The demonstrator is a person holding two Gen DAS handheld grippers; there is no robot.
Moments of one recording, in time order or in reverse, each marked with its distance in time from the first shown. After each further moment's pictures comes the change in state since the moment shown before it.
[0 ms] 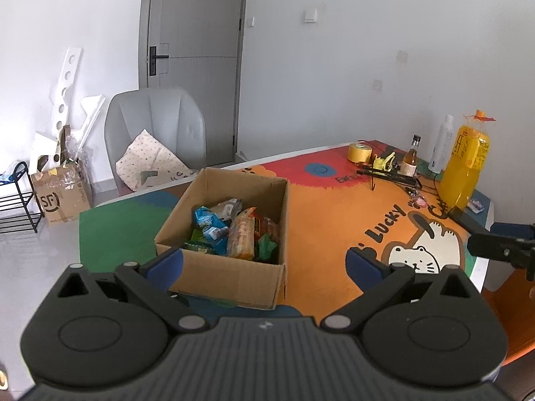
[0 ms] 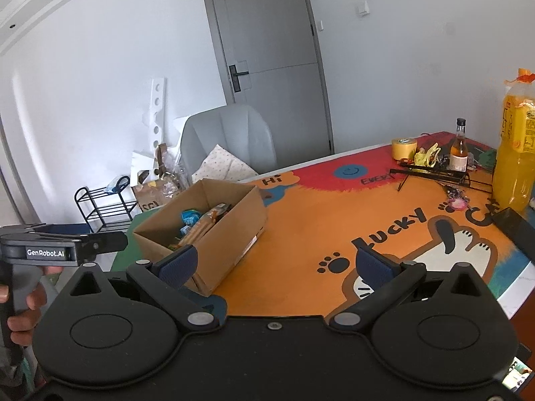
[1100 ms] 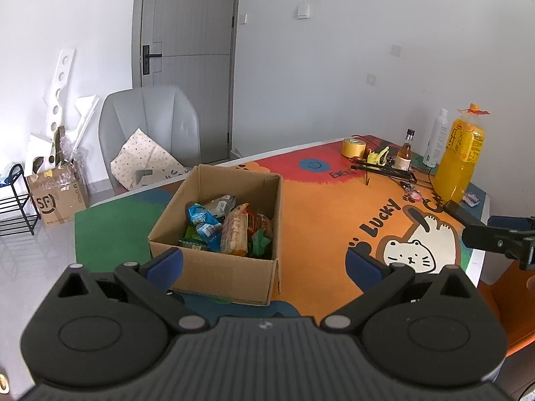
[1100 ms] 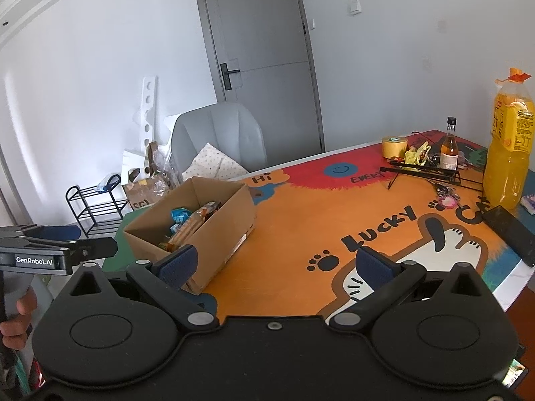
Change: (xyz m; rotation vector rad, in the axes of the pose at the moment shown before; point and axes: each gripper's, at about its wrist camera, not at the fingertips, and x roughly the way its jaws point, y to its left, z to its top) left arm -0.001 -0.006 -0.002 0.017 0.011 -0.016; right arm -0.001 -0.004 0.000 0.008 0.008 -0.029
